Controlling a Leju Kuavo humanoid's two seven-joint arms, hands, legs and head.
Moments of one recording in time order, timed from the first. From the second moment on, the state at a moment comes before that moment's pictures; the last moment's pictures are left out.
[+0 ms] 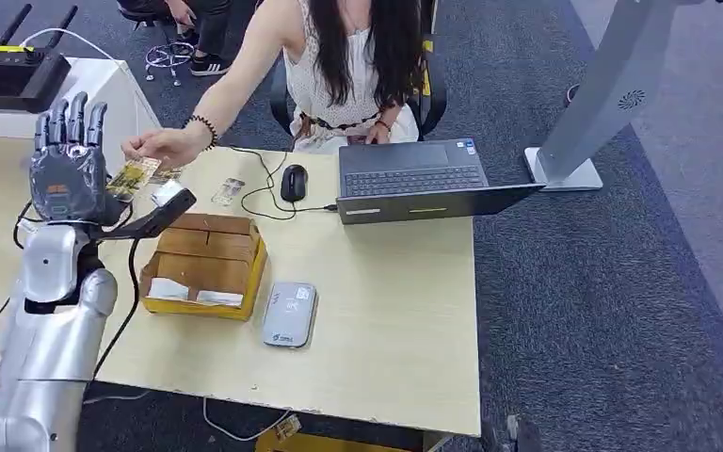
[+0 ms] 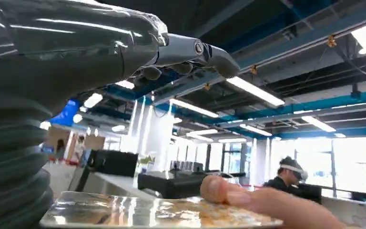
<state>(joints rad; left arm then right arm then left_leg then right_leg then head) -0.56 0.17 -0.07 -1.01 -1.47 0.31 -0.01 -0.15 0.18 -0.79 -0.33 0.57 0.18 -0.57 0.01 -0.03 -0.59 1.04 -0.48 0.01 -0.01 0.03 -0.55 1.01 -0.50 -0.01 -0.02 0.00</state>
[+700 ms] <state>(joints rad) -0.58 0.18 -0.08 -0.90 -1.52 0.35 0.03 -0.16 0.19 -0.73 -0.33 0.53 0.16 -0.53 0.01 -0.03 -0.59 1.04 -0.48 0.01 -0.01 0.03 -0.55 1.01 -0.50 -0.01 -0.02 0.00</state>
